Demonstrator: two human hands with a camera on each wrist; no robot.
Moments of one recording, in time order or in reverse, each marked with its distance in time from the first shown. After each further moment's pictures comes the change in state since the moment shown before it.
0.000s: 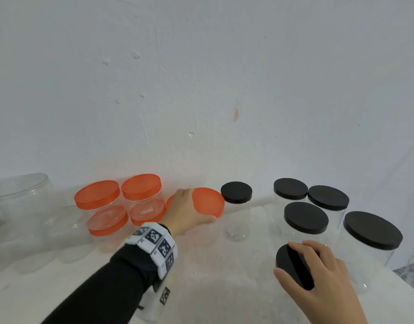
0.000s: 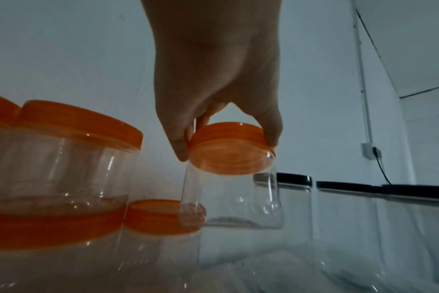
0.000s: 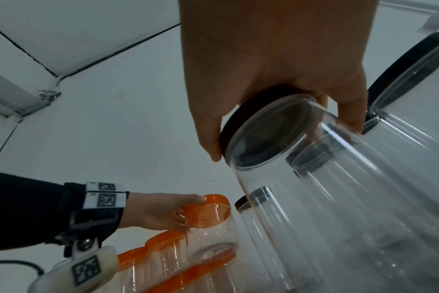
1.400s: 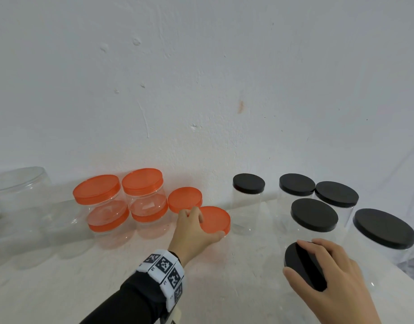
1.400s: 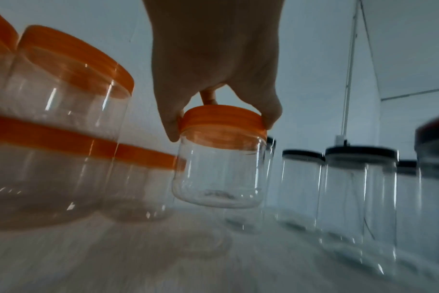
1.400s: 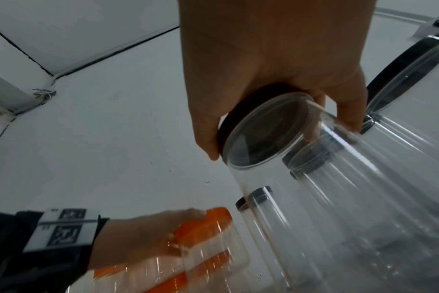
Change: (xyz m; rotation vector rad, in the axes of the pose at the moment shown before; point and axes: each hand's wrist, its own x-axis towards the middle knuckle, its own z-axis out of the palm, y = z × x) left_hand -0.030 -0.026 0.048 -0.116 0.032 -0.014; right_hand 0.000 -0.005 0.001 0.034 0.044 0.071
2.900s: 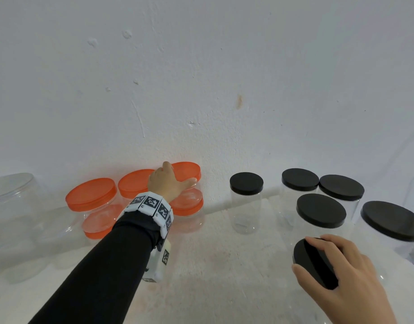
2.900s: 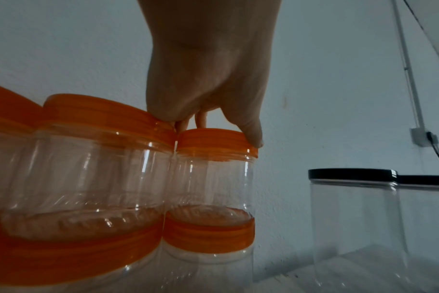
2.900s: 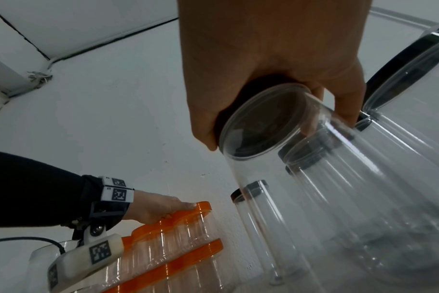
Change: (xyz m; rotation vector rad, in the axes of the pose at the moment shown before) left_hand 0.096 0.006 -0.083 0.300 0.140 -0.080; right_hand 0.003 -0.001 0.014 -0.025 0.123 -0.020
